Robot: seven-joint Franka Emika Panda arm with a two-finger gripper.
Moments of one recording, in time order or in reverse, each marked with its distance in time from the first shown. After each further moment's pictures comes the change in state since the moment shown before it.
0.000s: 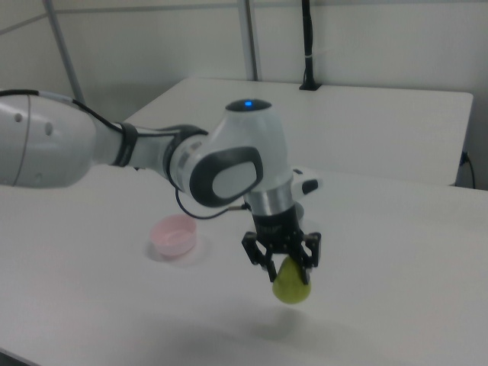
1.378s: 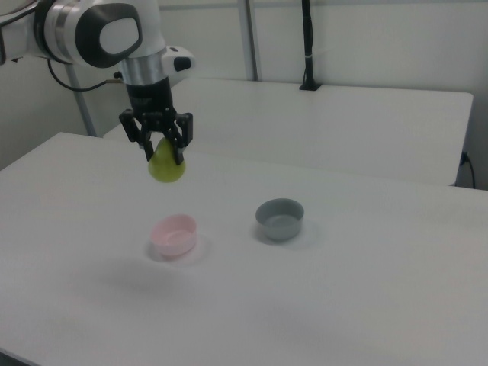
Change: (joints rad) arm 0.041 -0.177 0.399 0.267 0.108 -0.476 0.384
